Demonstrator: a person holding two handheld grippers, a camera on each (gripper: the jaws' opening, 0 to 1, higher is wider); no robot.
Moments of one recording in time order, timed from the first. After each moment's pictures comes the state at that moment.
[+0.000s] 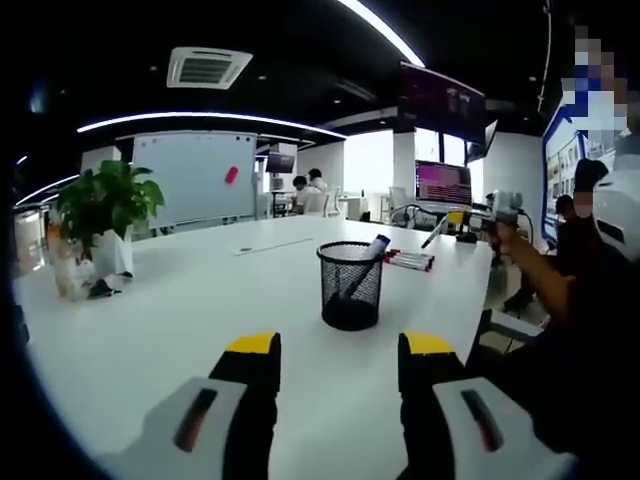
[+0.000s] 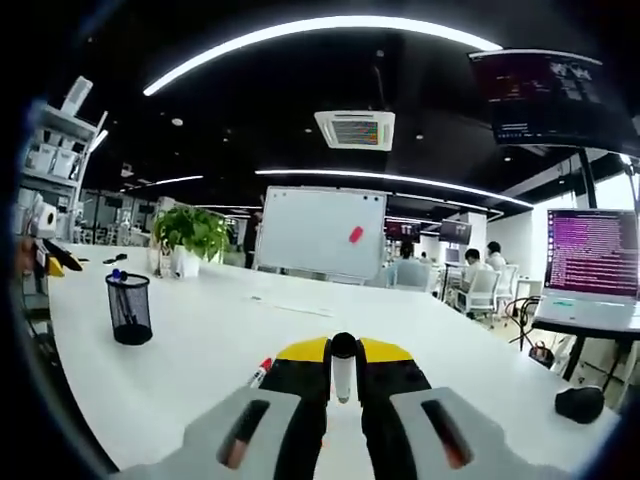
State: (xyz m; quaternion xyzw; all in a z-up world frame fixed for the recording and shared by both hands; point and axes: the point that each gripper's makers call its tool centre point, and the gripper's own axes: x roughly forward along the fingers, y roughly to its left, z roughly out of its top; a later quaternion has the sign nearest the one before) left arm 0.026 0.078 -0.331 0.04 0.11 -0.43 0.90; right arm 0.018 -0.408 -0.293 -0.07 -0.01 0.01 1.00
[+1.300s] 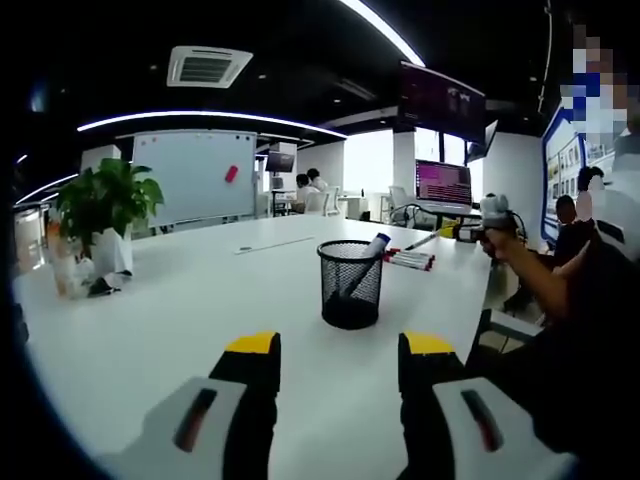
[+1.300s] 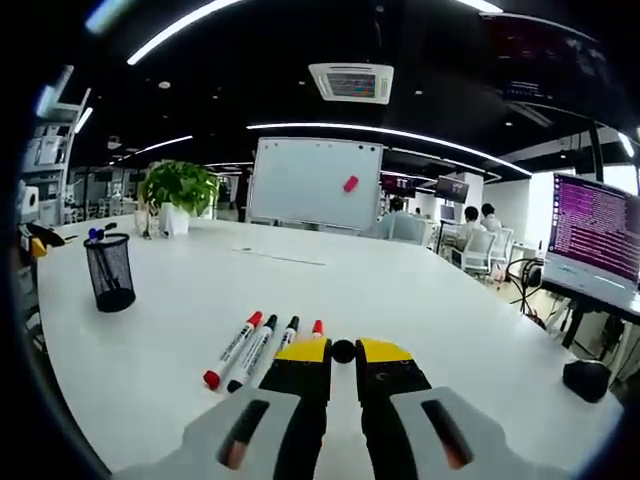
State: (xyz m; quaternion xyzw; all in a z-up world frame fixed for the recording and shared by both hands) left arm 0.027 0.078 -0.332 0.04 0.11 -0.43 0.90; right arm 0.042 -0.412 -0.346 -0.07 0.10 -0.01 0.99
